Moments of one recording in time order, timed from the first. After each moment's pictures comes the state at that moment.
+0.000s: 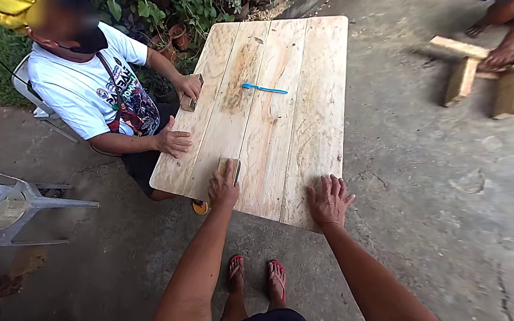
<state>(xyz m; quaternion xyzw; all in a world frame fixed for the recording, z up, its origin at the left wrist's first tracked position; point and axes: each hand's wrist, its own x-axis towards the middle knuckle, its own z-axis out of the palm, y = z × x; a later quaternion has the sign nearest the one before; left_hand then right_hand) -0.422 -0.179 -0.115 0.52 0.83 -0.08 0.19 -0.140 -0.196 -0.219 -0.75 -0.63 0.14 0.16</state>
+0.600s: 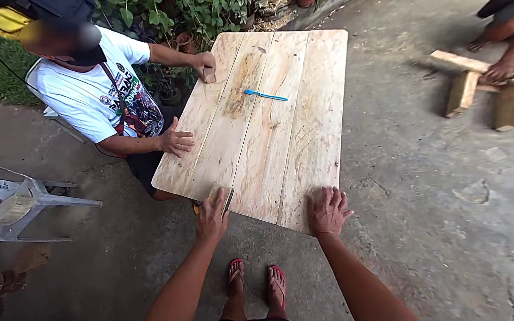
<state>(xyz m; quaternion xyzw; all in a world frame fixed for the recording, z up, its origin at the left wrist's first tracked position) -0.444 -0.270 -0.125 0.58 0.81 -0.02 0.13 -0.145 -0.214 -0.213 -0.78 -0.58 0.16 0.14</state>
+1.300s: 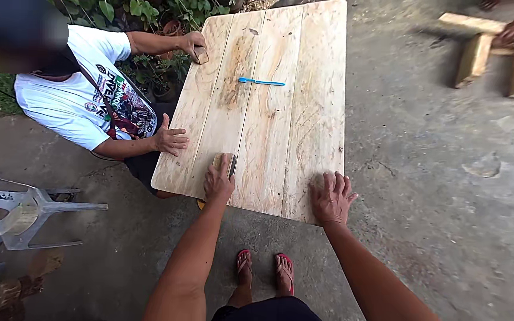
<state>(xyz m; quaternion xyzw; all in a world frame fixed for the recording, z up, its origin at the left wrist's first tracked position) -0.438 -0.166 -0.113 0.53 0.83 -0.09 0.16 -0.147 -0.209 -0.219 -0.77 -0.60 0.16 0.16</state>
